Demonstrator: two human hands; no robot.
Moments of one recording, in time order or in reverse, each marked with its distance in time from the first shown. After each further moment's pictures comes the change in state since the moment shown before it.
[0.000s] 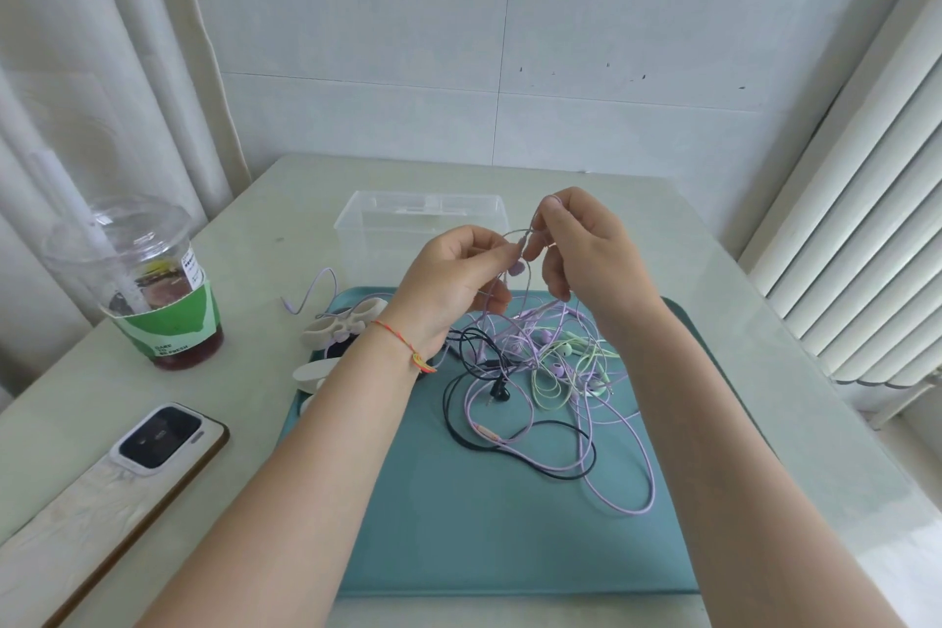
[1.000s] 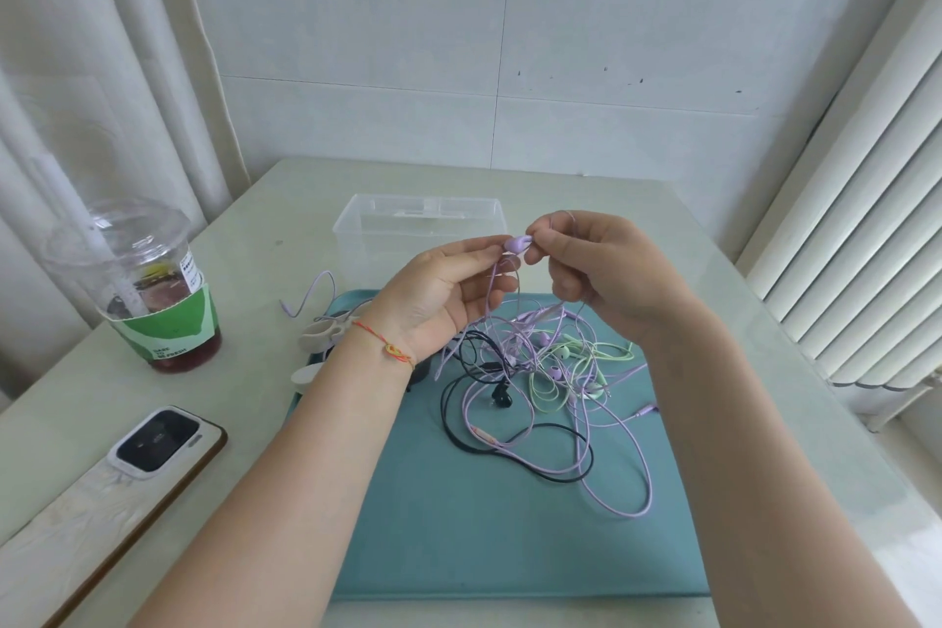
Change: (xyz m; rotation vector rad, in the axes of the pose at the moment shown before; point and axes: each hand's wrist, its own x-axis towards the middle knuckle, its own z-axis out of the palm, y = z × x) left_hand 0.001 0.000 -0.009 -0.337 -0.159 -0.163; right_hand 0.003 0.005 -0.024 0.168 -0.266 0.091
